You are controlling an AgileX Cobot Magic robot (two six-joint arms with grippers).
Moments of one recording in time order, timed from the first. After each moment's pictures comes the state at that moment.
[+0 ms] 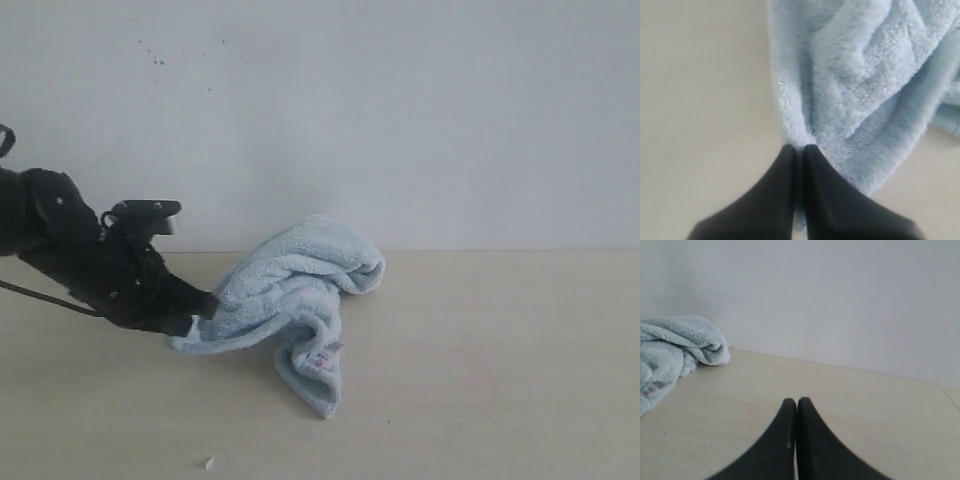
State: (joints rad) left arm -0.26 1.90 -1.25 -0.35 0.50 0.34; right arm 0.13 0.00 0.00 0.00 0.11 -0.11
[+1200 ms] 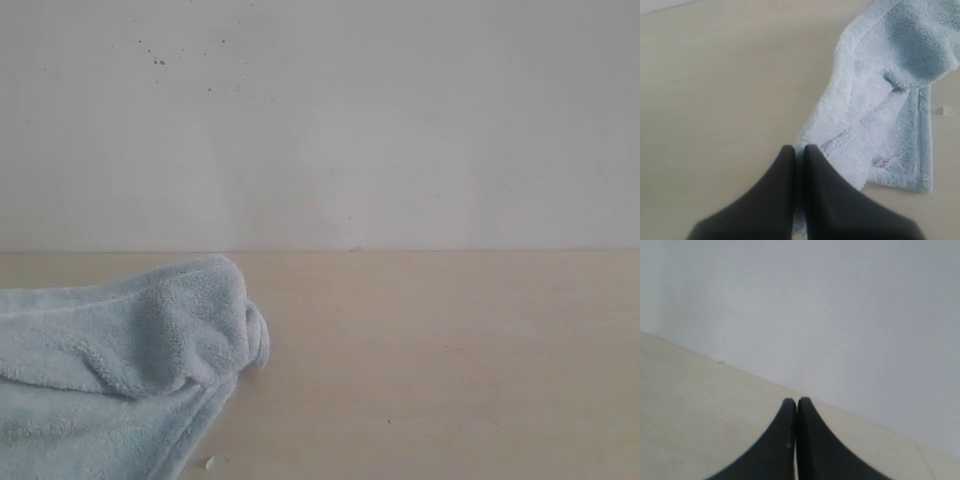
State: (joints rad) left arm -0.22 0.74 -0.86 0.26 1.00 -0.08; right arm 0.17 0.00 0.00 -0.06 0.01 -0.27
